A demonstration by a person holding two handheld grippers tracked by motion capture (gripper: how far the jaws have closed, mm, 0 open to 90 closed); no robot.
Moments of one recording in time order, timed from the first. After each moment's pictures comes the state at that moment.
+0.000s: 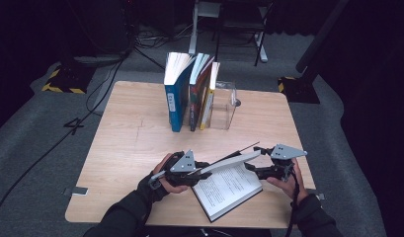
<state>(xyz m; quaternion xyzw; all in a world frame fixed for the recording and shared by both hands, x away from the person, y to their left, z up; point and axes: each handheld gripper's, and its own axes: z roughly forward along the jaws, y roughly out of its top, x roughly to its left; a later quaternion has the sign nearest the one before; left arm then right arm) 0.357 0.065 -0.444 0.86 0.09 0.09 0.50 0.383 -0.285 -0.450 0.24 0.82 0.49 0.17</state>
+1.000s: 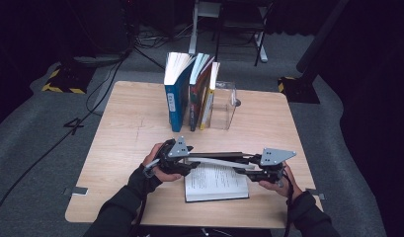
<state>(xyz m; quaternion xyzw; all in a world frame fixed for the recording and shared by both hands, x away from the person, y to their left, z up) 0.376 0.088 -0.435 0.87 0.17 0.14 0.43 0.371 -0.246 -0.440 0.12 0.85 0.50 0.12</state>
